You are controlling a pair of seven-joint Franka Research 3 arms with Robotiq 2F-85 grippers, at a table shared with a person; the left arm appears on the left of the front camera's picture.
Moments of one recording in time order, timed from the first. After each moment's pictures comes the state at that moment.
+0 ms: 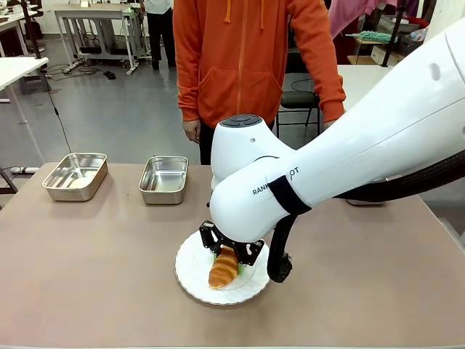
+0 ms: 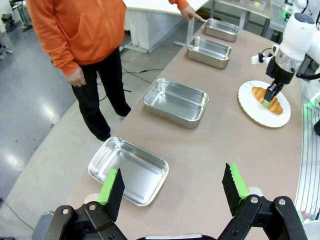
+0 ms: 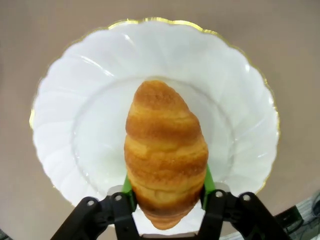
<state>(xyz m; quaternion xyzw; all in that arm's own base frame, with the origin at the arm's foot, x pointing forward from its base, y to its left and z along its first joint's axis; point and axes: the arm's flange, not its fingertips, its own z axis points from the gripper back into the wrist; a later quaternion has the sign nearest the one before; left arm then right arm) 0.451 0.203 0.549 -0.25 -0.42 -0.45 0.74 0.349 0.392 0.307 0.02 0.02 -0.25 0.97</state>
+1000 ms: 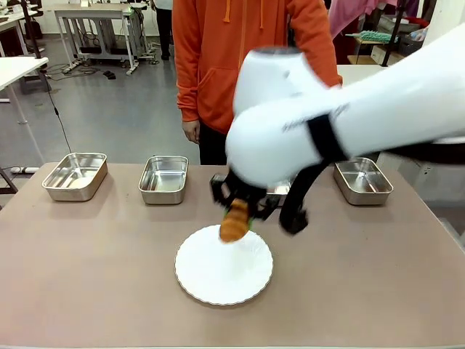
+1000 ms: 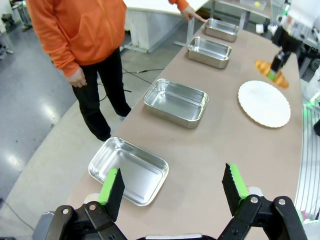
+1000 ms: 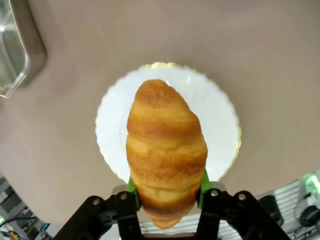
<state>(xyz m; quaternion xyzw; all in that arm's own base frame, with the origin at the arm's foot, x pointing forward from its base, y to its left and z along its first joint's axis) 0.451 0.203 0.549 -0.25 -0.42 -0.45 0.74 0.368 0.349 0.427 0.07 -0.03 -0.21 0.97</state>
